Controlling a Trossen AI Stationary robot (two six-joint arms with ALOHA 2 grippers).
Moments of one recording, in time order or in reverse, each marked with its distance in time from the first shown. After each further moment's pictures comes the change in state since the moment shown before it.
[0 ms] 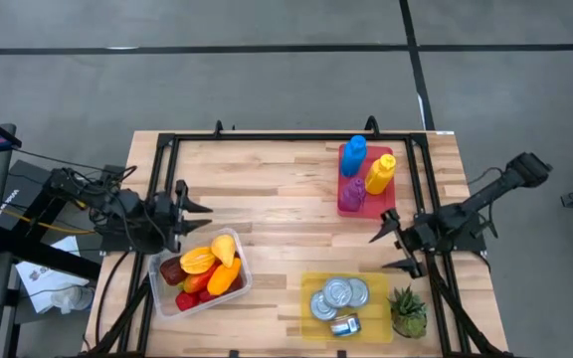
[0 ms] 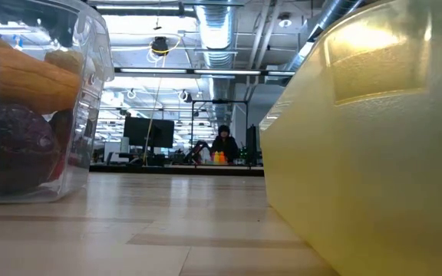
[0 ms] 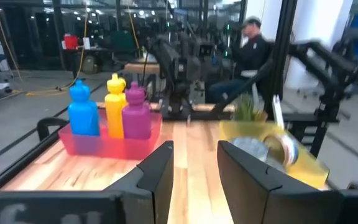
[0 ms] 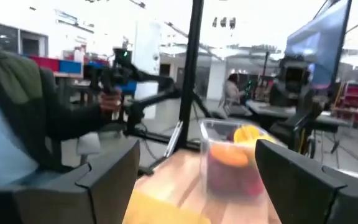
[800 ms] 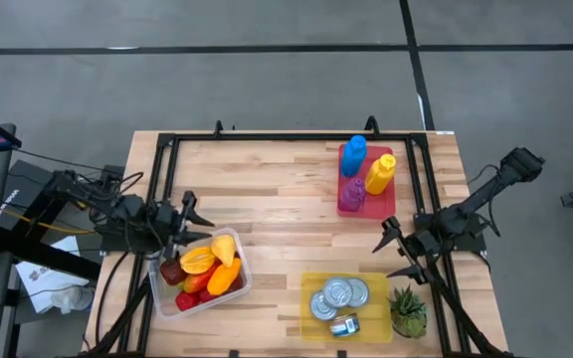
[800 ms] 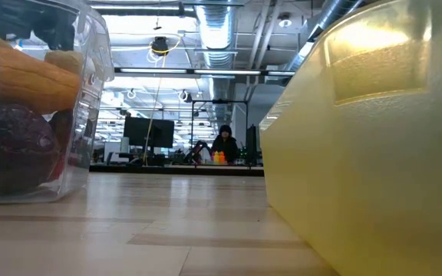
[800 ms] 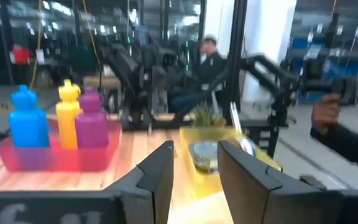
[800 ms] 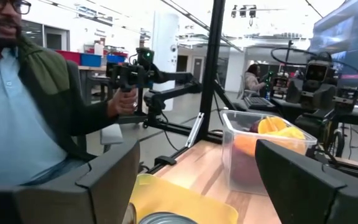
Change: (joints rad) left arm 0.012 -0.043 -0.152 0.196 0.186 -0.007; right arm 0.103 -0.016 -0.001 -0.048 0.020 0.015
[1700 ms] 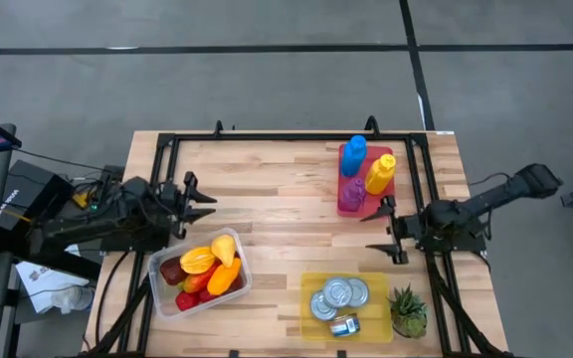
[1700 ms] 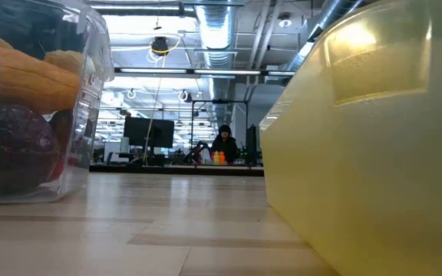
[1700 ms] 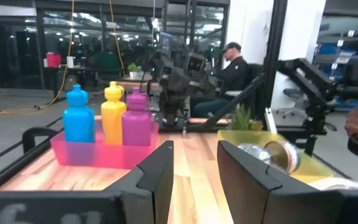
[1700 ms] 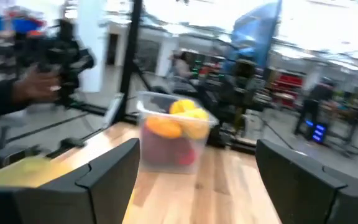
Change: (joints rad) left arm 0.710 -0.078 -0.078 0.036 0.618 -0.050; right arm -0.286 0.002 0.001 -0.026 0.033 -0.109
